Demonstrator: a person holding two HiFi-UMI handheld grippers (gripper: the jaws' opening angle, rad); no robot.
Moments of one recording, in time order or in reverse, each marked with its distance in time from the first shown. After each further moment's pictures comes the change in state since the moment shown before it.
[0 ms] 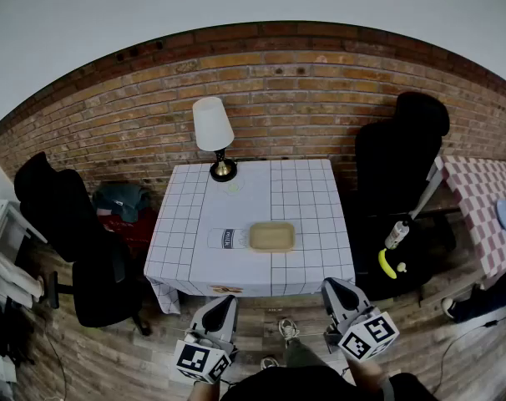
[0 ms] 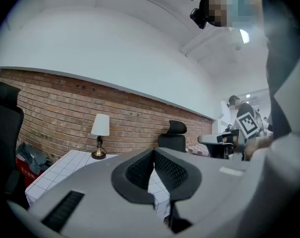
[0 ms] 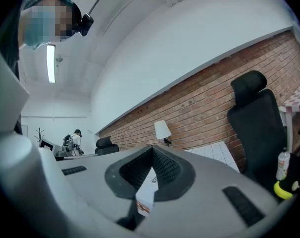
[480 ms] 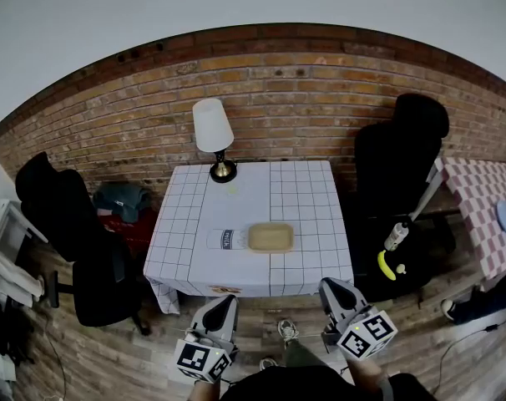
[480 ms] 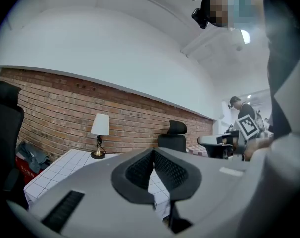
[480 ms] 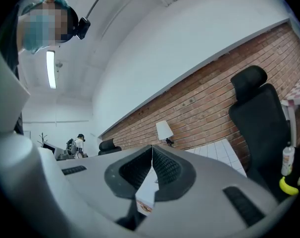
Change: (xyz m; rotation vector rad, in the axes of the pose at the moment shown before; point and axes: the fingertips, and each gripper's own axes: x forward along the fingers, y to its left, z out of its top) left arm 0.002 -0.007 -0.001 -0.017 0.000 0.004; right arm -0.002 -0.003 -0.002 0.042 -0.011 0.029
